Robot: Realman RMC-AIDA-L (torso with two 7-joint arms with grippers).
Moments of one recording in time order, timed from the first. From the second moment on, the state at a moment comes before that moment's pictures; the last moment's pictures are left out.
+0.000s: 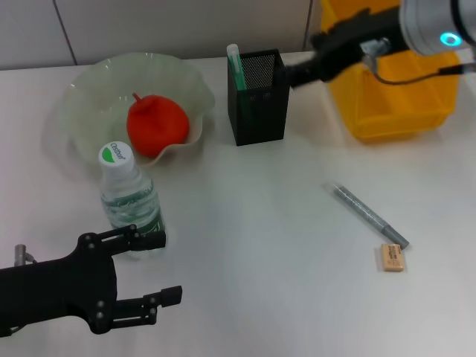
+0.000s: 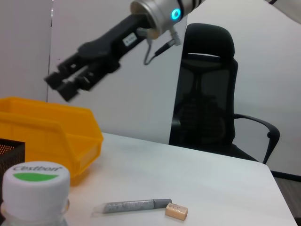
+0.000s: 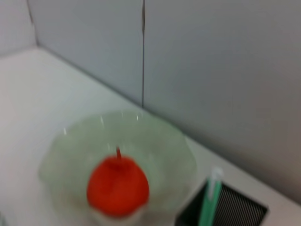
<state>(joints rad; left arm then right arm) -0.28 -2.07 1.00 0.74 1.74 1.74 -1.14 0.56 2.08 -1.29 -1.62 -2.48 -1.36 2.55</state>
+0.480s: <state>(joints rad) -0.29 -2.07 1.01 0.74 1.73 1.73 -1.14 0.66 2.08 -1.30 -1.63 -2.69 -1.80 2.66</state>
